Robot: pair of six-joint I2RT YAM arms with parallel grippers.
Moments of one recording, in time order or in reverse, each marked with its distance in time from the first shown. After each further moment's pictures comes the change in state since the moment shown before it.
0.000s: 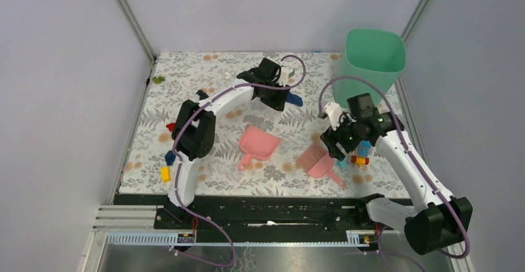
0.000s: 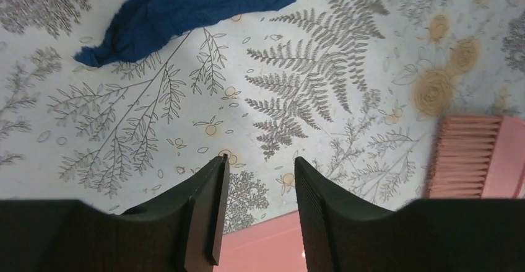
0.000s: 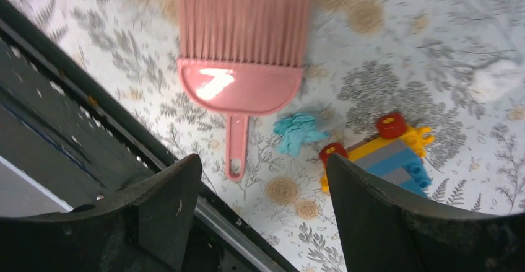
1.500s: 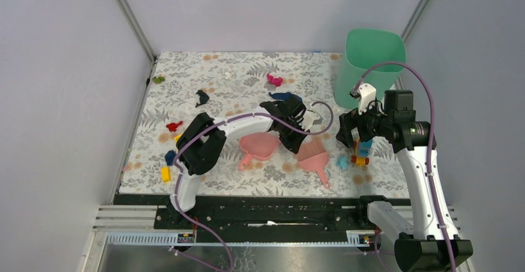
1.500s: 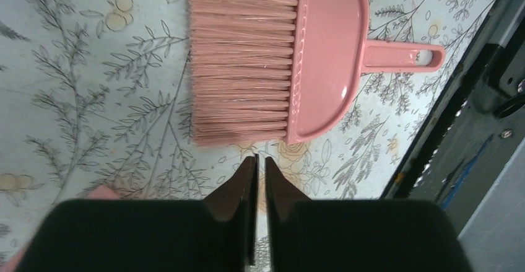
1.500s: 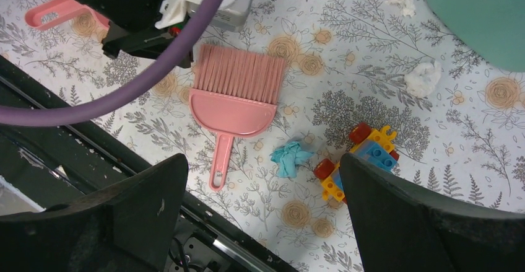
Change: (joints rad) left arm -0.274 -0.101 -0.257 -0.007 0.192 0.079; right arm -0.202 -0.162 0.077 0.020 -0.153 0.135
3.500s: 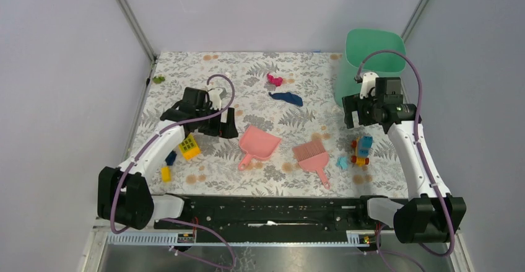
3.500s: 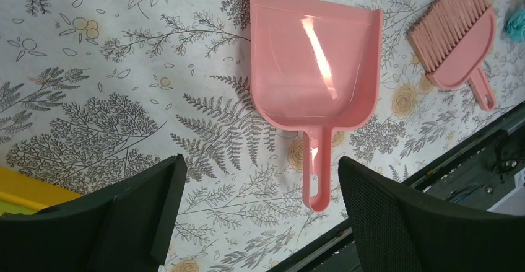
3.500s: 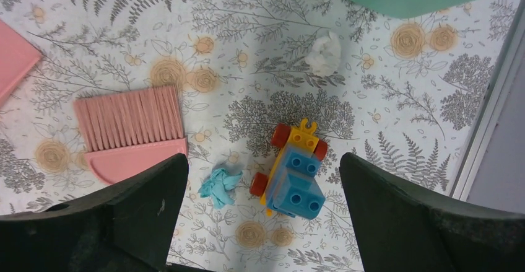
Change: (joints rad) left arm 0.624 -0.784 -0.621 0.018 -0.049 -0.169; right arm -0.008 0.217 -0.002 0.203 0.336 0.150
